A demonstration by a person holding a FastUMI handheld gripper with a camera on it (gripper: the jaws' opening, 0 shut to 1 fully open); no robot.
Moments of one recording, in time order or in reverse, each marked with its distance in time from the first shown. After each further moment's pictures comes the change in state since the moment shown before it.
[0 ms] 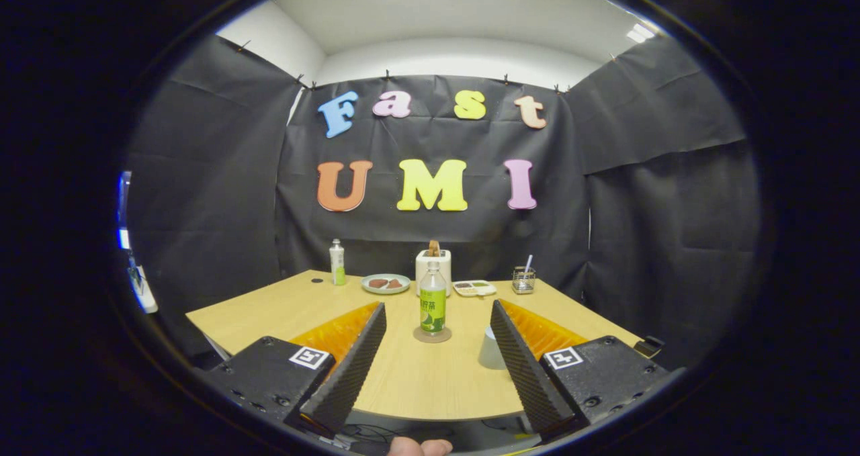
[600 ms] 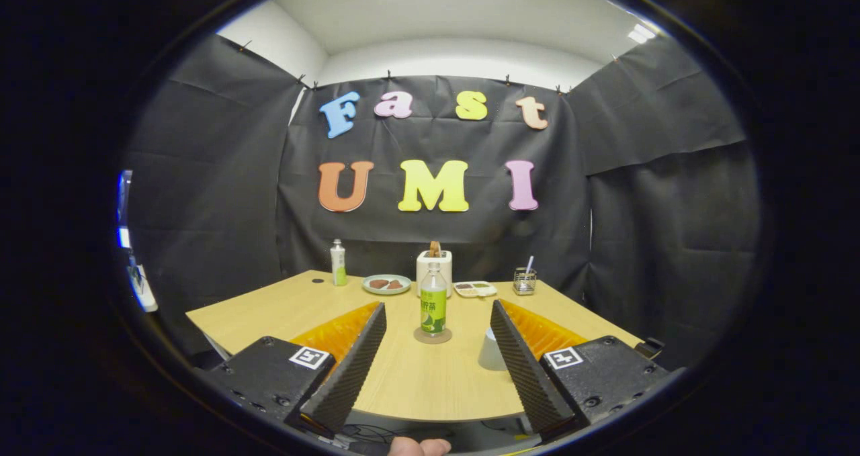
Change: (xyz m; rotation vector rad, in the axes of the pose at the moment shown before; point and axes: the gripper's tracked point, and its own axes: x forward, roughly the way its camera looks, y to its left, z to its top) arm 0.004 -0.002 -0.002 -0.008 -0.008 0.001
